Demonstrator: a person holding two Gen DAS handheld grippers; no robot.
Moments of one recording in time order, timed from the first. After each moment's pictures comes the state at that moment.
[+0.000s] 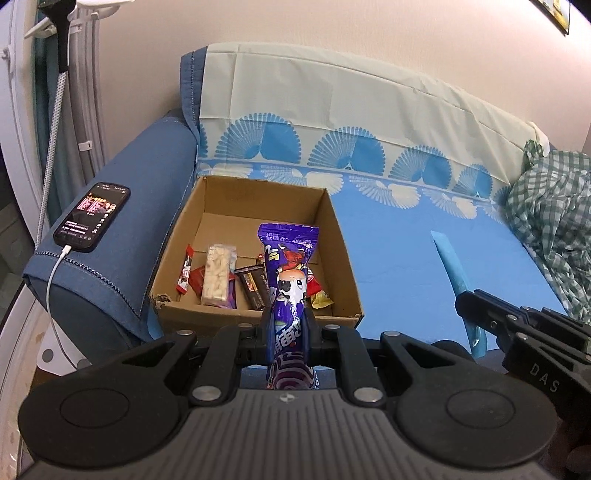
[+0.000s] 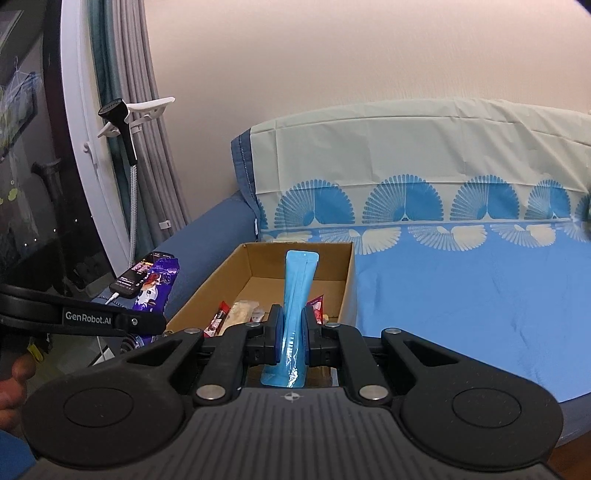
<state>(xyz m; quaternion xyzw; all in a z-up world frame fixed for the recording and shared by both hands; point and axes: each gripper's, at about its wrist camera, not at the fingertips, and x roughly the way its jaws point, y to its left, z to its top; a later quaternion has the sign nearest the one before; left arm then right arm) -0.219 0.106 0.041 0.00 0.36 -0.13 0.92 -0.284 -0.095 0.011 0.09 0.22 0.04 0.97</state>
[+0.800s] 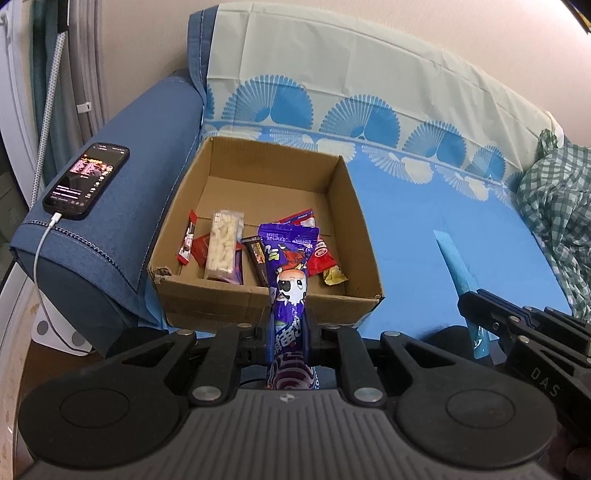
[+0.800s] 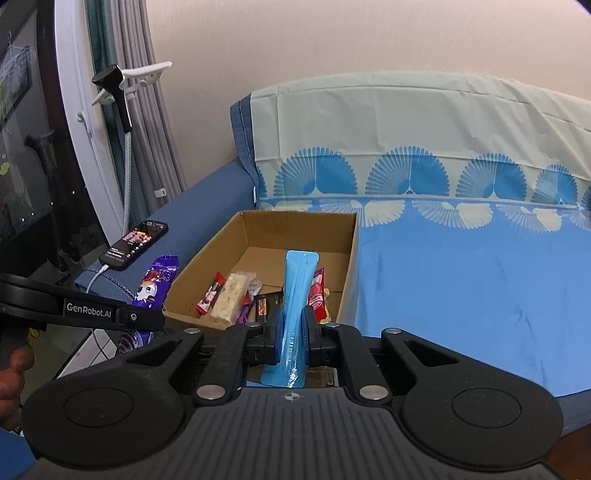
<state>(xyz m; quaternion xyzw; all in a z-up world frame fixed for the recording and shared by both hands) -0.181 0.114 0.010 -0.01 0.42 -0.13 0.90 -0.243 -0.088 -0.006 0.08 0.28 0.05 0.96</state>
